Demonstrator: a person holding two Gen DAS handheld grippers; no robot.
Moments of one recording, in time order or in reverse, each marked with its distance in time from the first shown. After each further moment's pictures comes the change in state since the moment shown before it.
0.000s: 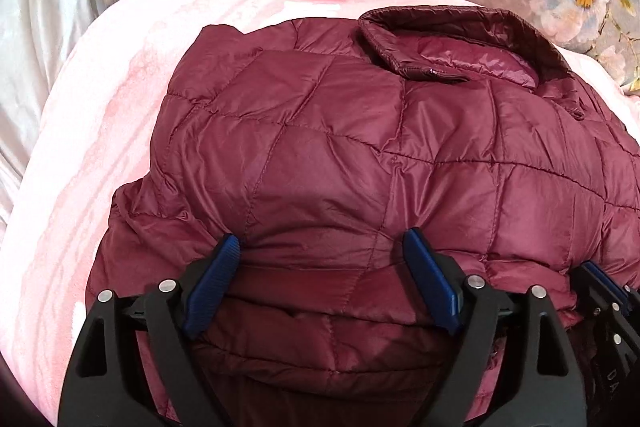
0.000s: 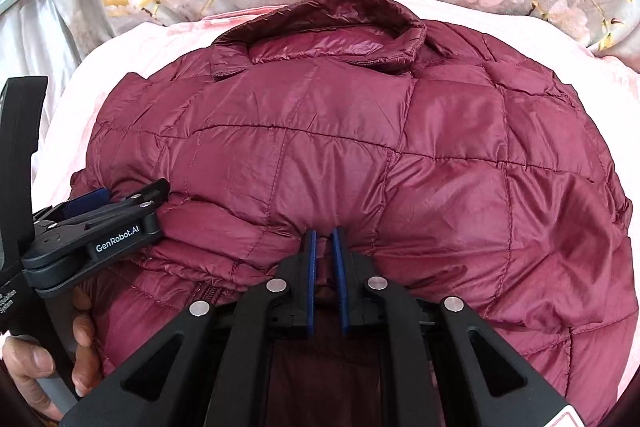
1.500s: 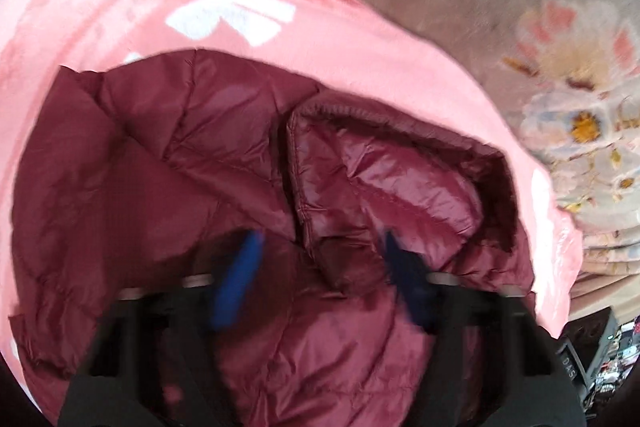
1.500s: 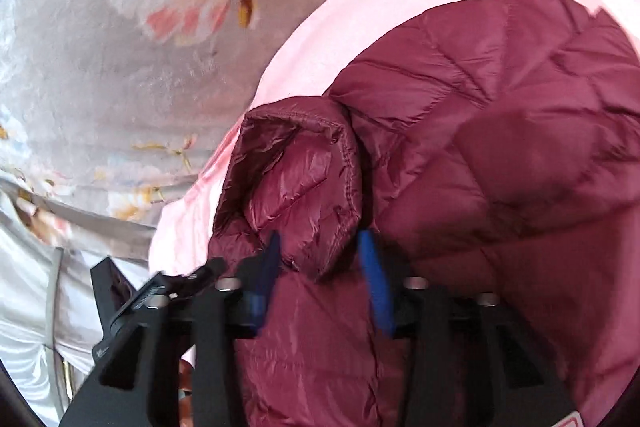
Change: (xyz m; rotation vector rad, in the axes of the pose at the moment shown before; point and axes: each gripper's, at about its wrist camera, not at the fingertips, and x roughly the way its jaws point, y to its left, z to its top) left arm 0.074 -0.002 0.136 -0.285 0.264 -0.393; right arm 0.047 -0.088 0.108 0.605 0.030 0.351
